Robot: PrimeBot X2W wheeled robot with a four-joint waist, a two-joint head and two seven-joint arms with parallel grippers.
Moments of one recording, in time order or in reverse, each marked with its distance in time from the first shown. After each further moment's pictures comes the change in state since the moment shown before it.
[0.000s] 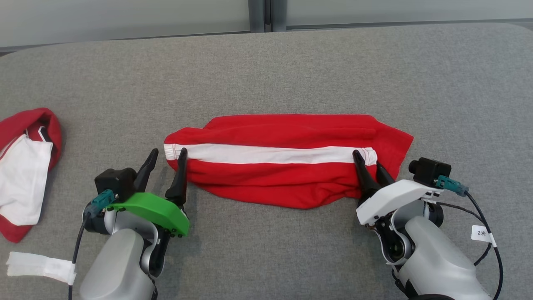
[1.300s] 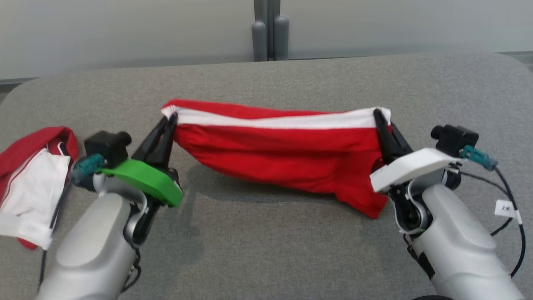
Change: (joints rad) left arm -0.085 0.108 -0.193 -0.071 -0.141 0.000 0.000; right arm -0.003 -0.032 -0.048 -0.155 -0.024 0.000 0.000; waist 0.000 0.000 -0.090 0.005
